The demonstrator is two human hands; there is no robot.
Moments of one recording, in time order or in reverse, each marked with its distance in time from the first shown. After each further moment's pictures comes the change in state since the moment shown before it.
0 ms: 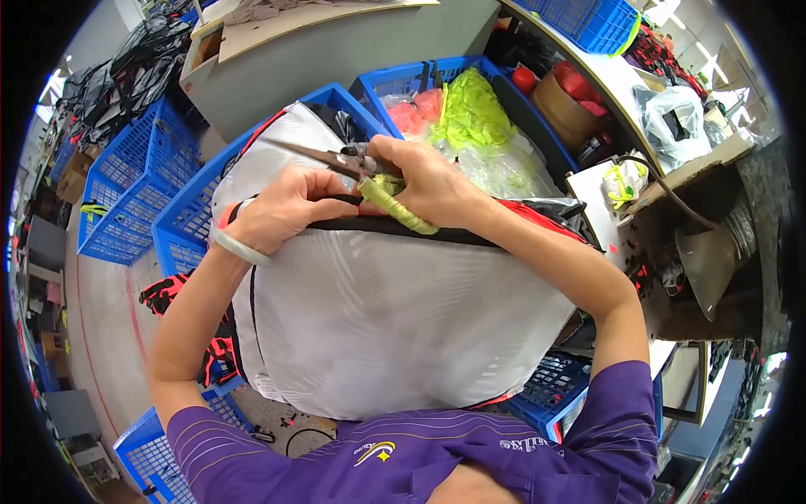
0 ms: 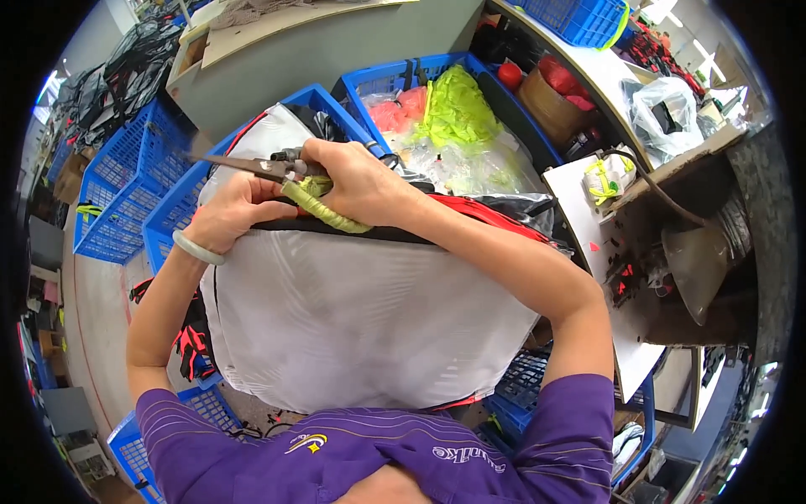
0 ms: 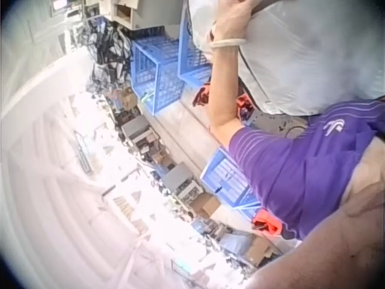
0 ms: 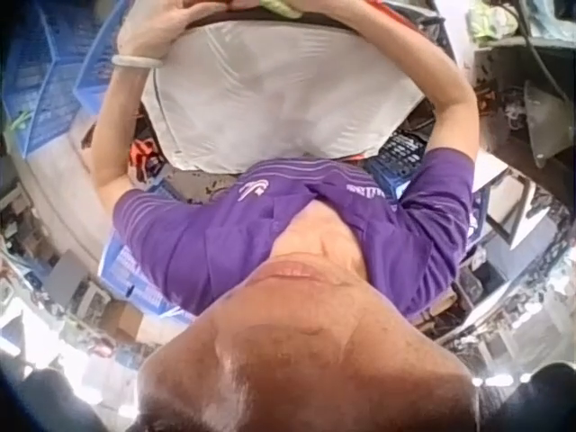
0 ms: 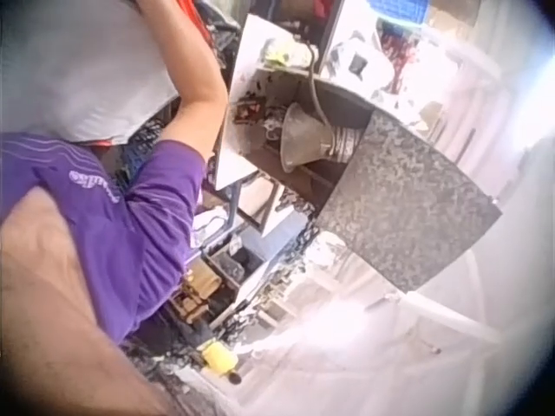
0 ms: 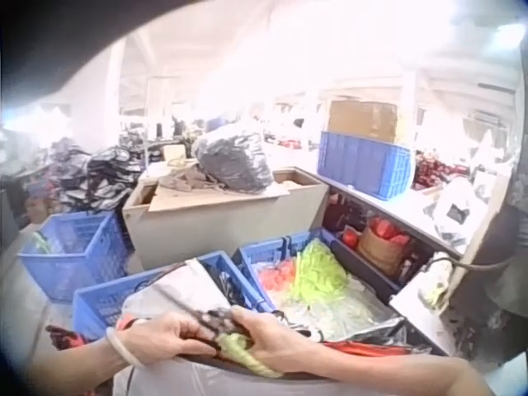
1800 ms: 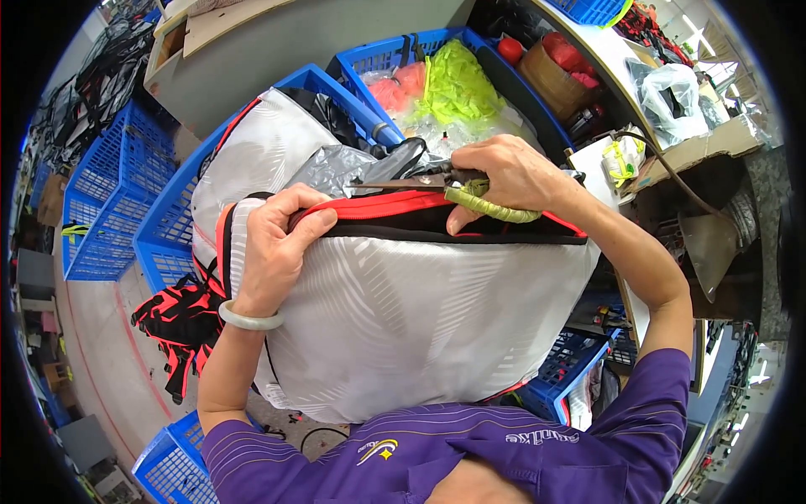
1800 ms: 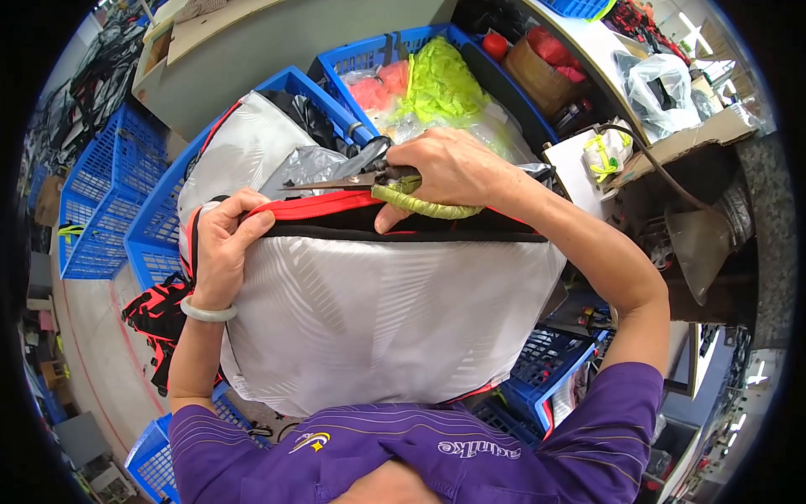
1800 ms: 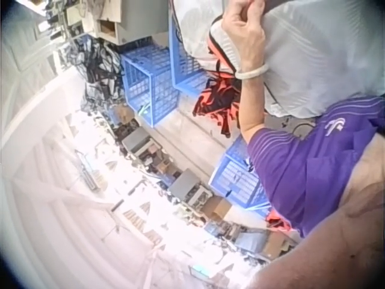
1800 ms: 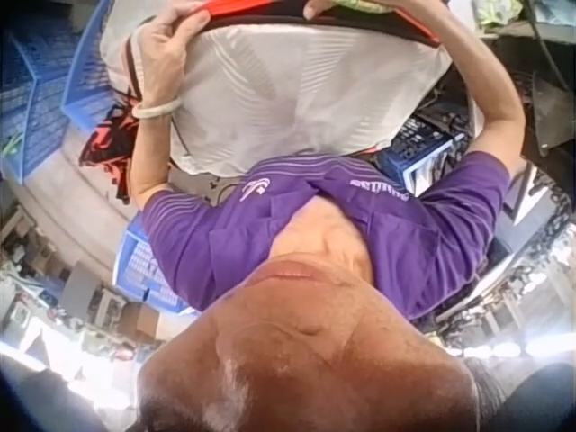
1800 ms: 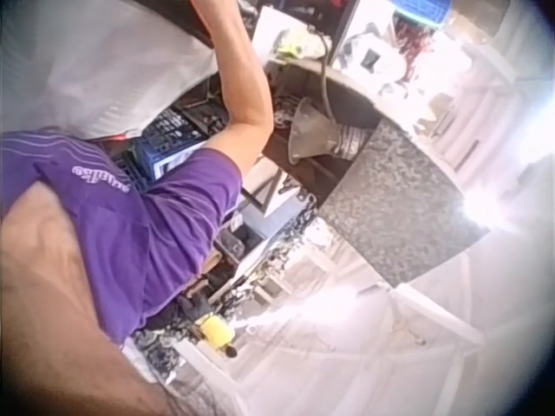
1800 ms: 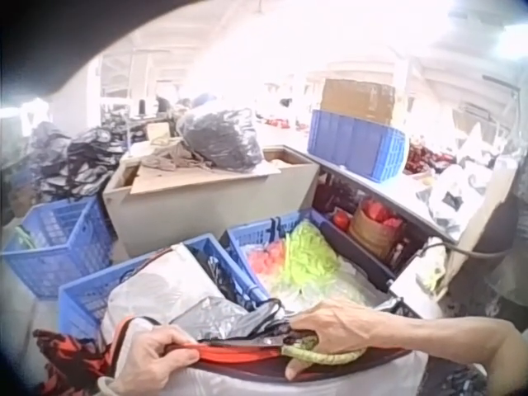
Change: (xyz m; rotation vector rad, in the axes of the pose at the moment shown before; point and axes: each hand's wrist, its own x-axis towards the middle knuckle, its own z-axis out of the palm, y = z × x) left_hand -0.008 -0.043 0.011 -0.078 0.310 0.344; right_hand -0.028 0.039 -0.054 -0.488 -0.300 0.201
